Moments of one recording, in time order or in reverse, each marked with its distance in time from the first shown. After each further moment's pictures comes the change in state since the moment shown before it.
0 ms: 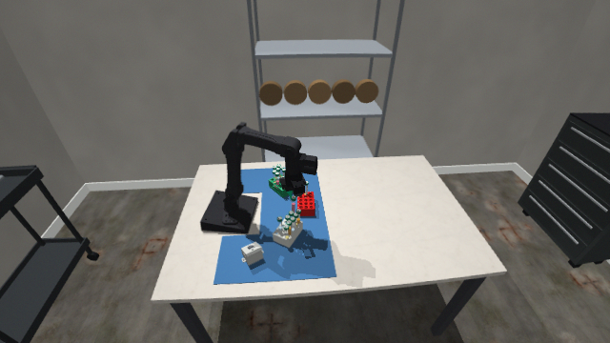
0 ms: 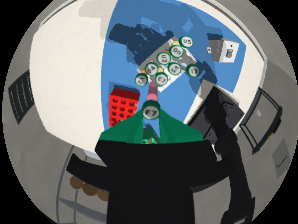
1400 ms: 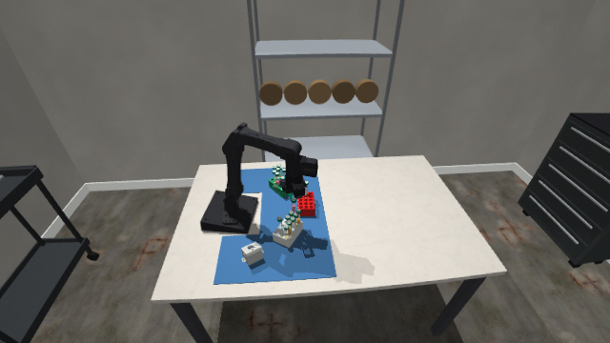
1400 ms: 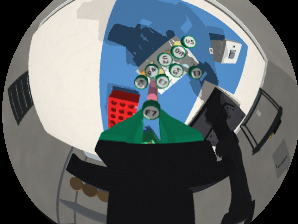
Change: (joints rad) arm 0.000 0.003 -0.043 0.043 0.000 0.000
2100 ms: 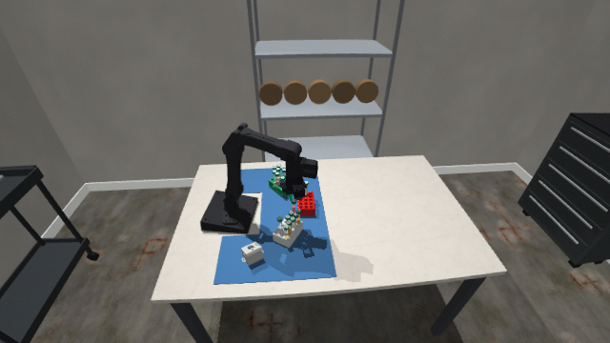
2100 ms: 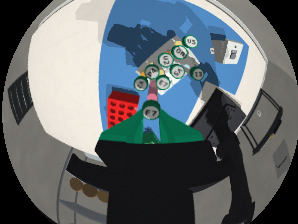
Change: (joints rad) arm 0.000 0.000 -0.026 0.026 0.000 0.002
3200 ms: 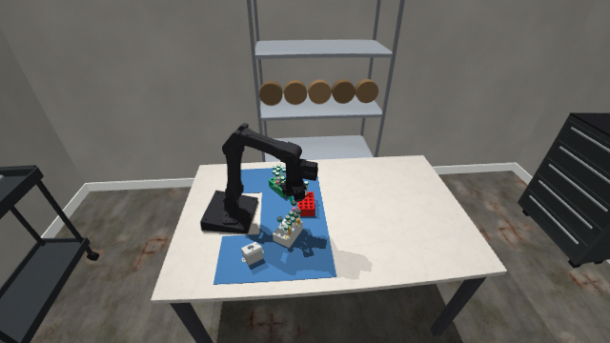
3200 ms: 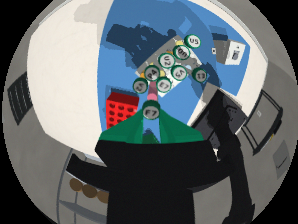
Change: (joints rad) arm 0.002 0.000 -0.039 0.039 0.000 0.001
